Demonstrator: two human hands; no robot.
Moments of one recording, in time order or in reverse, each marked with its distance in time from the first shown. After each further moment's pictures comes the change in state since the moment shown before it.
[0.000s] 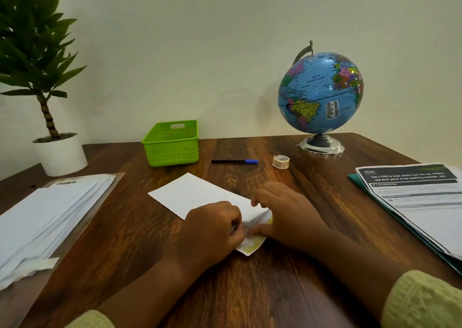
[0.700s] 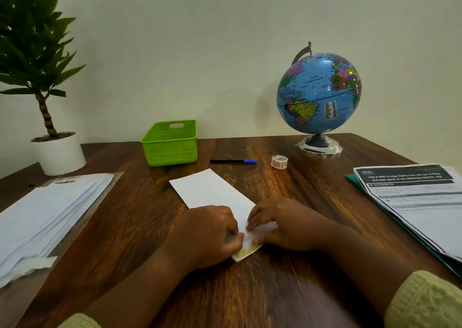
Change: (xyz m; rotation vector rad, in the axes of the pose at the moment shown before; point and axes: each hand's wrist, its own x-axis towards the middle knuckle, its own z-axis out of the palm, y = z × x) left_hand 0.001 -0.013 -0.003 0.023 -0.182 0.075; right_hand 0.001 0.020 -0.003 0.139 -0.361 -0.125
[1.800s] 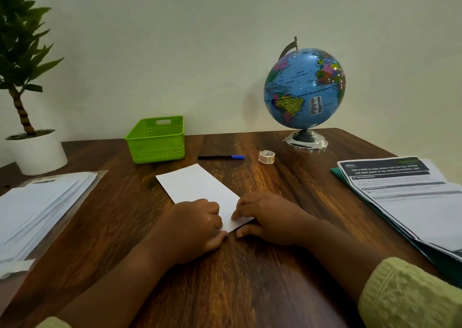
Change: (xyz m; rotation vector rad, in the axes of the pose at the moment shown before) left_hand 0.003 -0.005 -0.002 0.293 -0.033 0.215; right_hand 0.000 -0.005 0.003 -0.131 0.013 0.001
